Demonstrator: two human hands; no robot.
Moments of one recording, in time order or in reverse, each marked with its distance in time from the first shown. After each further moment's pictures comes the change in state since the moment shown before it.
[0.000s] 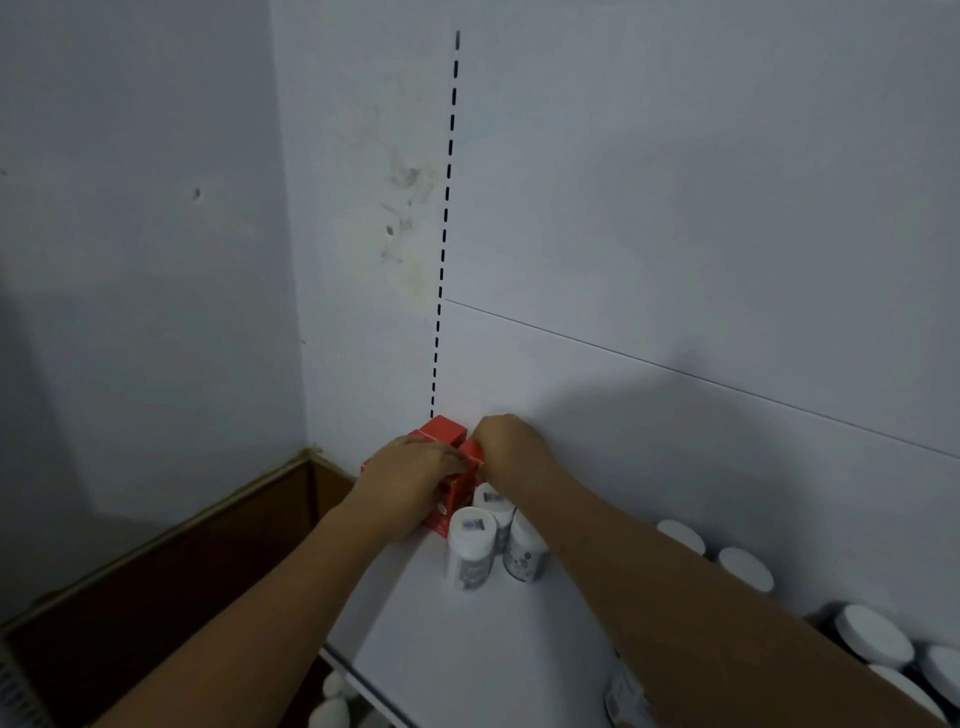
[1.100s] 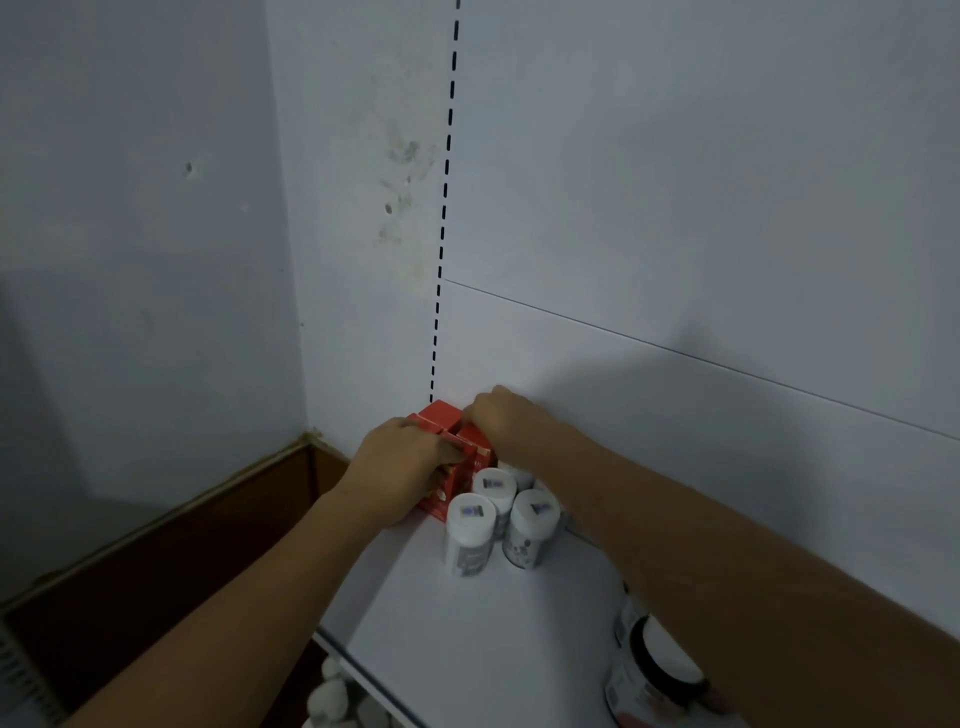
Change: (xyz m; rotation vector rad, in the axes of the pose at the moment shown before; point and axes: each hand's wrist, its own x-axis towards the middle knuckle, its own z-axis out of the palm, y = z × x) left_hand 0.001 -0.001 -0.001 0.161 0.038 -0.034; right_hand 0.028 0.010 -0.008 -0.387 -0.119 -0.292
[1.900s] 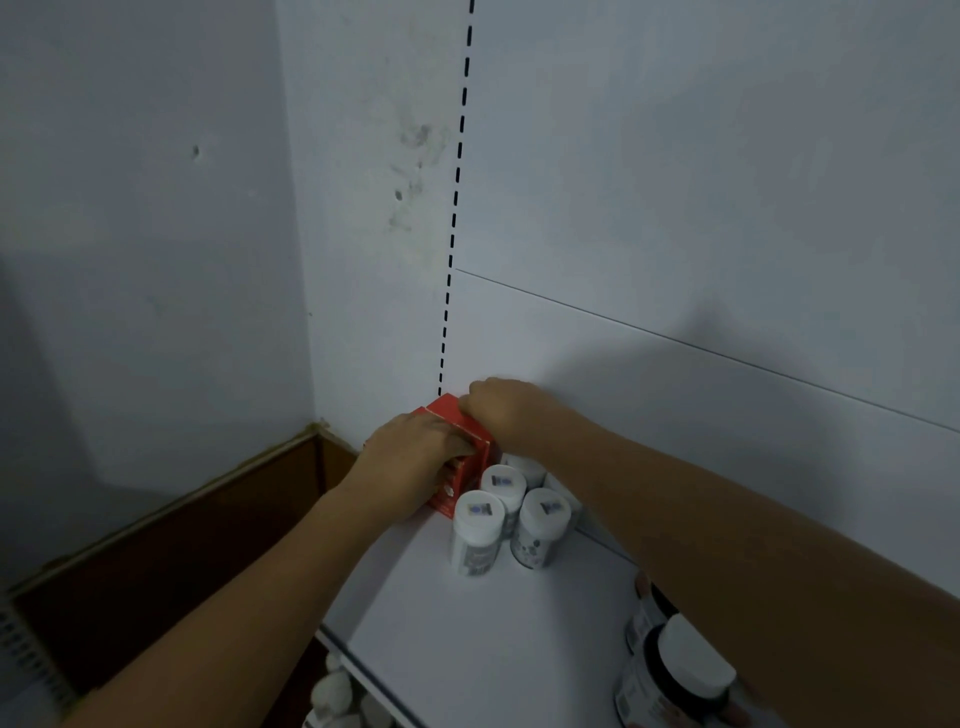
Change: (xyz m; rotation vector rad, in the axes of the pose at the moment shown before) left_hand 0.001 -0.004 0.008 -0.142 0.009 0.011; right_hand 0.012 0.006 0.006 -0.027 0.134 -0.144
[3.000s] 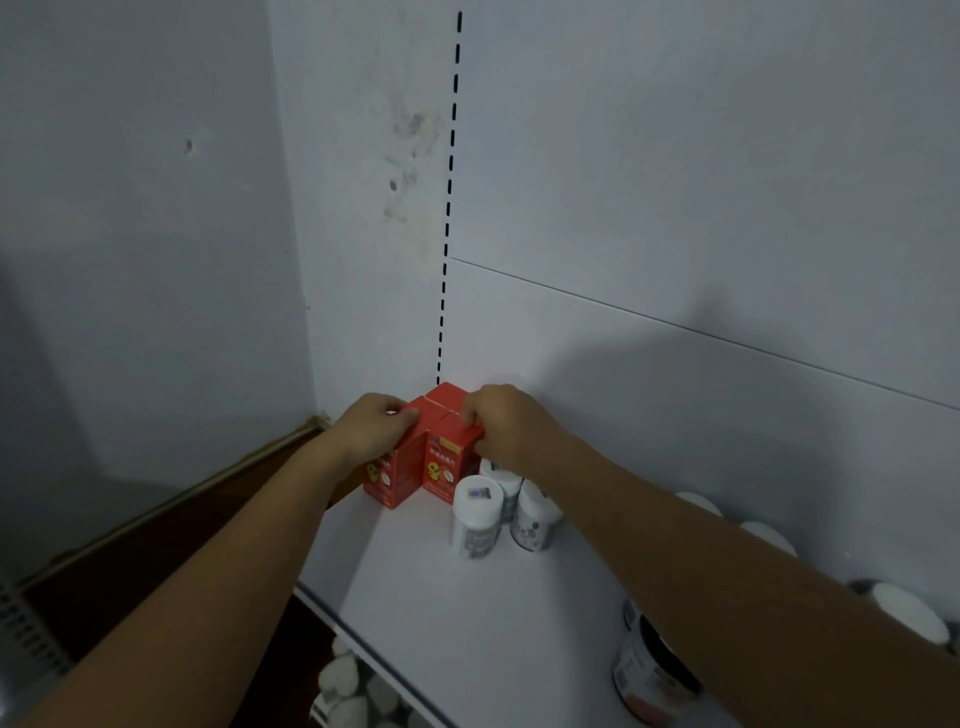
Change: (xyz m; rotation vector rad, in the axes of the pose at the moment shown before) left_hand 0.006 -0.045 0.002 -0.735 -0.125 -0.705; right_hand -0.036 -0.028 0.007 0.447 0.100 0.233
